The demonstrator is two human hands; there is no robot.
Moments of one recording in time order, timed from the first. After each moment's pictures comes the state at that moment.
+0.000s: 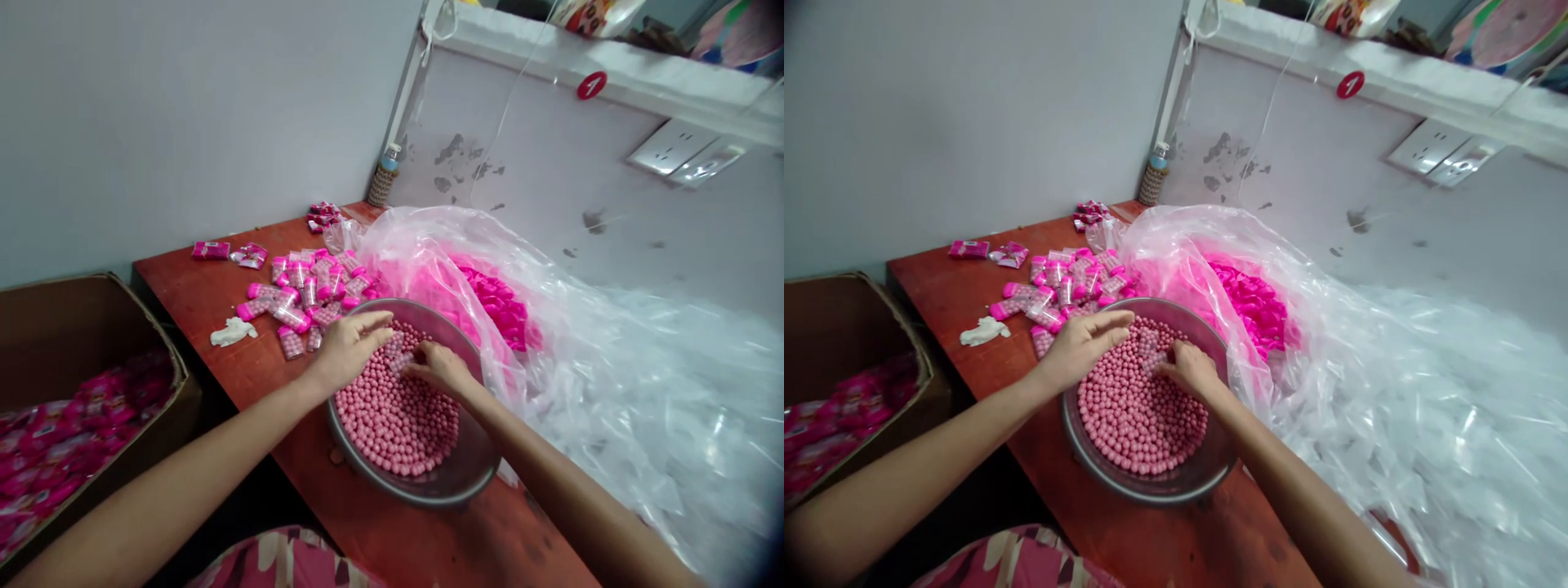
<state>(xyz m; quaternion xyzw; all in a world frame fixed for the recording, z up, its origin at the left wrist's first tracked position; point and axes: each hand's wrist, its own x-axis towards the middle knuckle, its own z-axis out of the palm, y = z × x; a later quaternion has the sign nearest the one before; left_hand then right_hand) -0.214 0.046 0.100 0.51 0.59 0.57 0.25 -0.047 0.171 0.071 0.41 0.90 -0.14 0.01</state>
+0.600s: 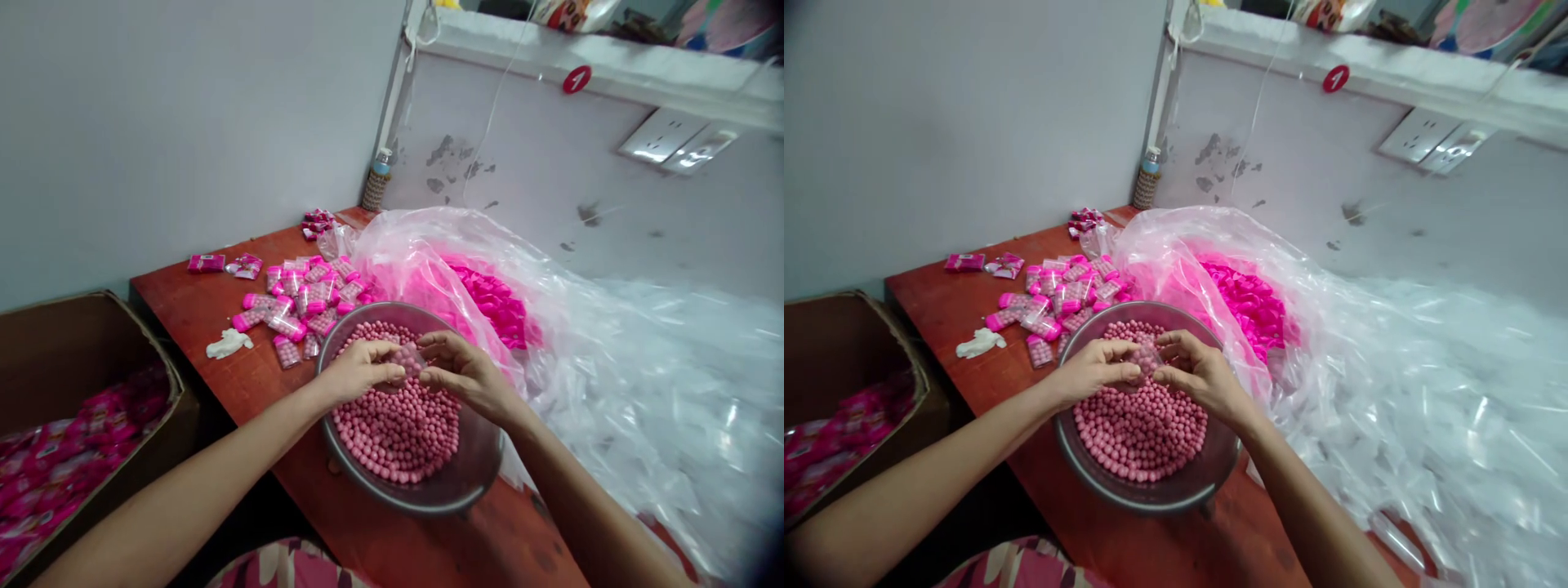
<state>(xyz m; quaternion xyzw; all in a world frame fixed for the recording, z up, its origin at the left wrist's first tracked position) -0.194 0.055 0.091 0.42 0.43 0.54 0.59 -0.025 0.142 0.124 0.25 0.79 -0.54 -0.17</state>
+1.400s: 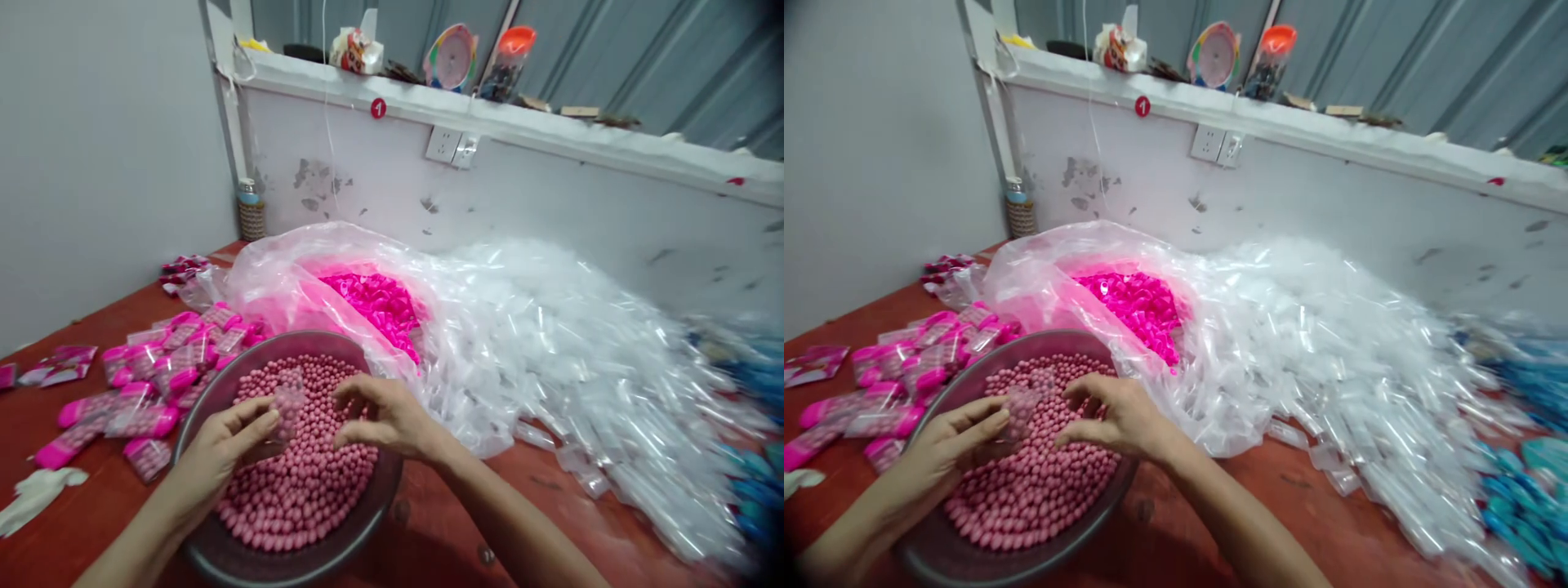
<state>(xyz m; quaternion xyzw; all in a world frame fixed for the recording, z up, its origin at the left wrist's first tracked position) -0.193 0.048 0.087 0.30 0.52 0.51 0.62 0.027 0.127 0.119 0.26 0.84 -0.38 -0.29</state>
